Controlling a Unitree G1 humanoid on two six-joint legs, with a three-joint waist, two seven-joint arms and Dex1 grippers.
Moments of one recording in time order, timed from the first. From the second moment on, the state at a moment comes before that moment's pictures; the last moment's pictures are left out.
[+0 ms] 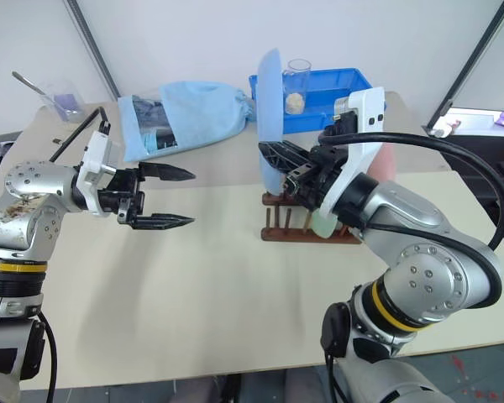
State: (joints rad) left arm -0.71 0.76 0.02 0.05 -0.49 0.31 -1.43; right arm -0.80 -0.11 -0.49 -0.81 0.59 1.61 0.44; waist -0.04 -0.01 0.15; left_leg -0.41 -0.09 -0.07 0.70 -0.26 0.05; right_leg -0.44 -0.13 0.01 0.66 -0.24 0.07
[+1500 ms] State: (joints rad) left arm -0.71 0.70 -0.01 0.01 -0.50 0.33 -1.40; right arm -0.85 -0.96 -0.42 -0.53 0.97 1.48 0.38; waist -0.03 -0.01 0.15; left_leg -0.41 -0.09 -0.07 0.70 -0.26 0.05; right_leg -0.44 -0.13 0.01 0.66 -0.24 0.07
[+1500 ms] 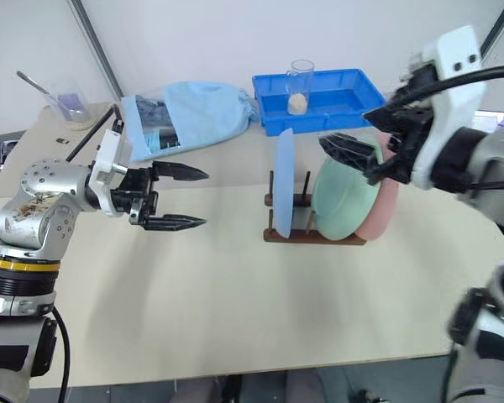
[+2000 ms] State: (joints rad) left arm -0.66 0.67 -0.02 -0.06 -0.51 0.33 -1.38; right arm -0.47 -1.38 -0.24 -0.49 0.63 0.96 0.85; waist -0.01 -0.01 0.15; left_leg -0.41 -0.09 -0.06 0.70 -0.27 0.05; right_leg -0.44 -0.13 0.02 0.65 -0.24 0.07
